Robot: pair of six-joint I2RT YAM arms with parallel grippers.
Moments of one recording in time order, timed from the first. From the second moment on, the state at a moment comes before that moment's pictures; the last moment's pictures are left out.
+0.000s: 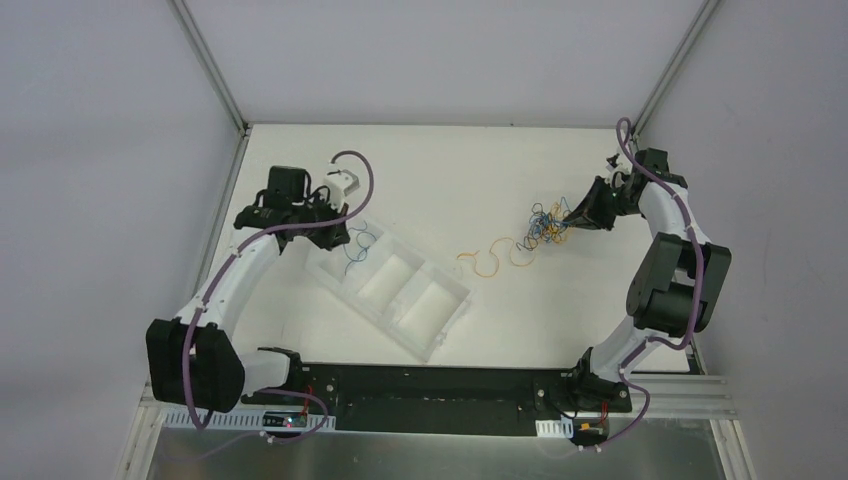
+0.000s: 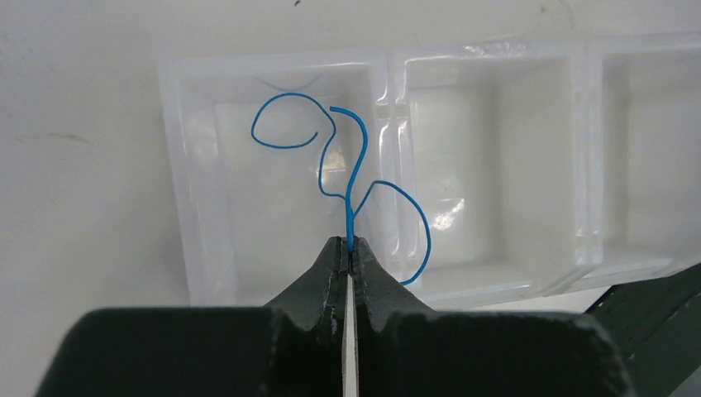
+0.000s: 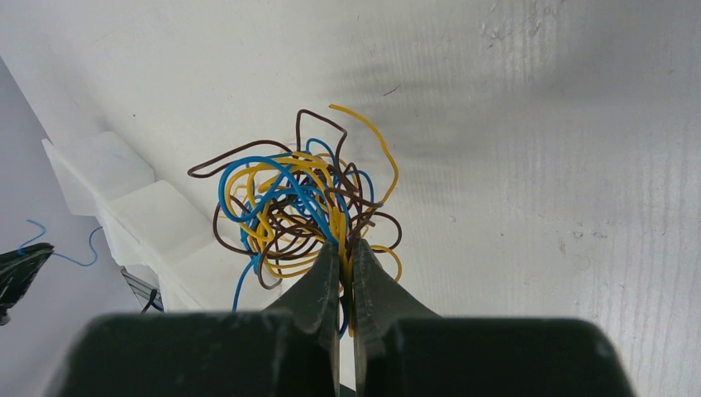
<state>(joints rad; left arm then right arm) -0.11 1.21 1.00 -0.62 0.51 0.31 -0.24 1.70 1.31 -0.82 -0.58 0.18</state>
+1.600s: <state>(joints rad) -0.65 2.19 1.75 -0.14 0.72 -0.40 -0.07 1.73 1.26 -0.62 -0.83 0.42</state>
